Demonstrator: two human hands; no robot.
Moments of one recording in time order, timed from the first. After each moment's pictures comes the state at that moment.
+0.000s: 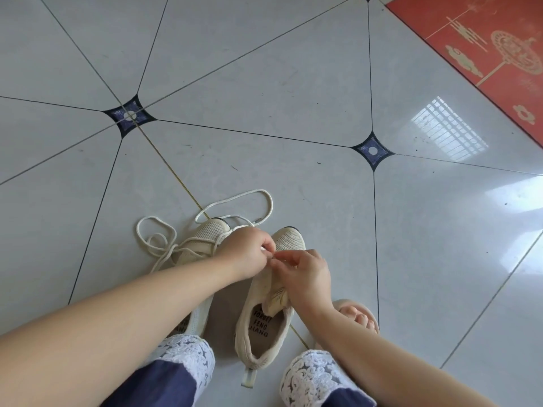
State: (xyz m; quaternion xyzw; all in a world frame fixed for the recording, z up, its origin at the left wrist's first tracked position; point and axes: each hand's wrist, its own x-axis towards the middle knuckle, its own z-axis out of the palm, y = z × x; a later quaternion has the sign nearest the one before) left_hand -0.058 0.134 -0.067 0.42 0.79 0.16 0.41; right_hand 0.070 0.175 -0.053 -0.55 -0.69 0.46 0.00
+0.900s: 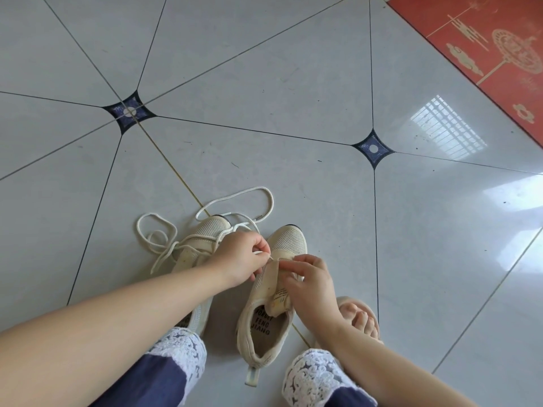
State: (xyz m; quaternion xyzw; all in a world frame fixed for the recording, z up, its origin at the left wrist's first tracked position) left_hand -0.054 0.117 -0.056 0.34 0.78 0.25 0.46; right_hand 0.086 0.166 -0.047 -0.55 -0.65 0.53 -0.01
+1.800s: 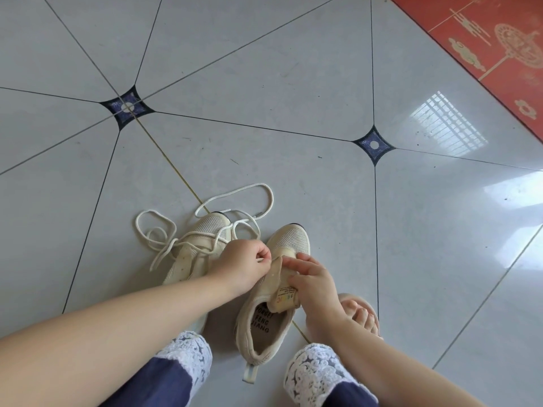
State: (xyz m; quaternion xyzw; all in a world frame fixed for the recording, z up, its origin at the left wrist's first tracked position) left_hand -0.040 0.110 -0.062 0.36 0.81 0.21 0.41; right_hand 0.084 0.166 -0.050 -0.61 -0.43 0.67 0.04
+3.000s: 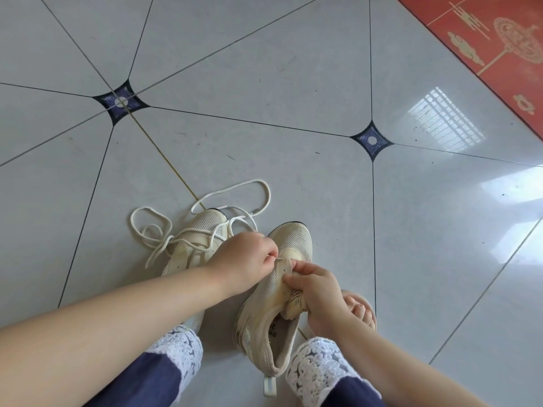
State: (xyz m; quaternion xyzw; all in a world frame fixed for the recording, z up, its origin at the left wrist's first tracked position) left_hand -0.042 0.115 -0.046 0.53 0.76 0.16 0.34; right_hand 0.097 0.171 -0.045 -0.60 -0.36 0.71 -0.01
